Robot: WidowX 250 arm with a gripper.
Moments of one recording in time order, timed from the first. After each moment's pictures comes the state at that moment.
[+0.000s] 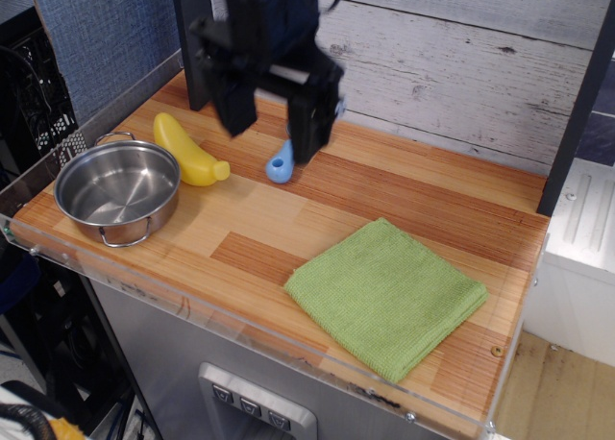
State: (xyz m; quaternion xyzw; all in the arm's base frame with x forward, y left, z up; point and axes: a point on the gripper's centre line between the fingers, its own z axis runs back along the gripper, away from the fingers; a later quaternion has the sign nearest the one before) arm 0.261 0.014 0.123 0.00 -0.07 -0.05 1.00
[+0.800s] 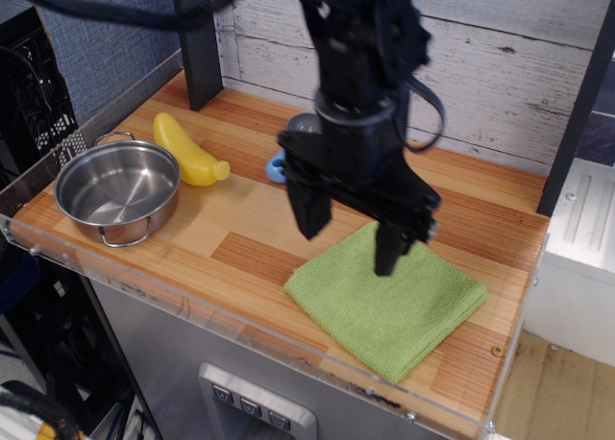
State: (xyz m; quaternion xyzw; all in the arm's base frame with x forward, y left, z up) arm 0.255 -0.052 0.077 0.00 -0.07 -0.07 1.00
